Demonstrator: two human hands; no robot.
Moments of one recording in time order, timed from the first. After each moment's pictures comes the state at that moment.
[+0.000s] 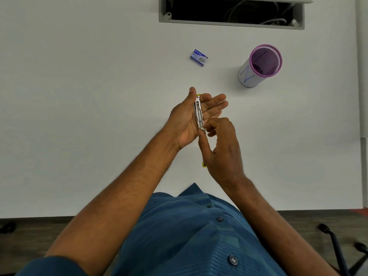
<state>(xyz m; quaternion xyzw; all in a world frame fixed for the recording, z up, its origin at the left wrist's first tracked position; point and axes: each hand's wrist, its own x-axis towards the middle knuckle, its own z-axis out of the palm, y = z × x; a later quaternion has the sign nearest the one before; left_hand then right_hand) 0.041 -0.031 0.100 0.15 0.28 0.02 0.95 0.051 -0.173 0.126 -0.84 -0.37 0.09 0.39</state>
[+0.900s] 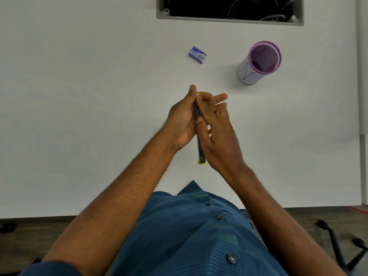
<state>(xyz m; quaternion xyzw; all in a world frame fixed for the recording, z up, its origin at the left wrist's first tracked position) 0.034 -0.033 0.114 0.23 0.29 0.01 0.93 0.064 -0.152 0.137 -0.84 -0.34 0.22 0.37</state>
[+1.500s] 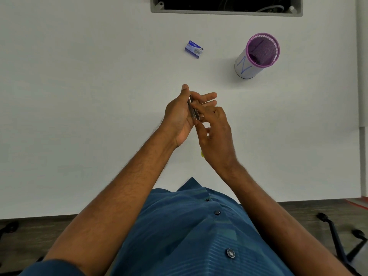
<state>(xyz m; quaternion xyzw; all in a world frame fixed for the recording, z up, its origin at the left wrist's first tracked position) 0.033 -0.036 0.110 0.30 0.36 0.03 0.88 0.061 -0.160 0.103 -0.84 -0.29 0.20 0.42</state>
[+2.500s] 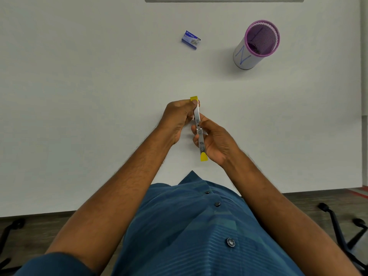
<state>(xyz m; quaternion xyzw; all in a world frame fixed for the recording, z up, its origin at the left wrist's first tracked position) 0.029 -0.044 0.074 0.44 0.52 -0.03 0.73 0.071 -0.169 0.078 -0.48 0.25 0.55 0.63</state>
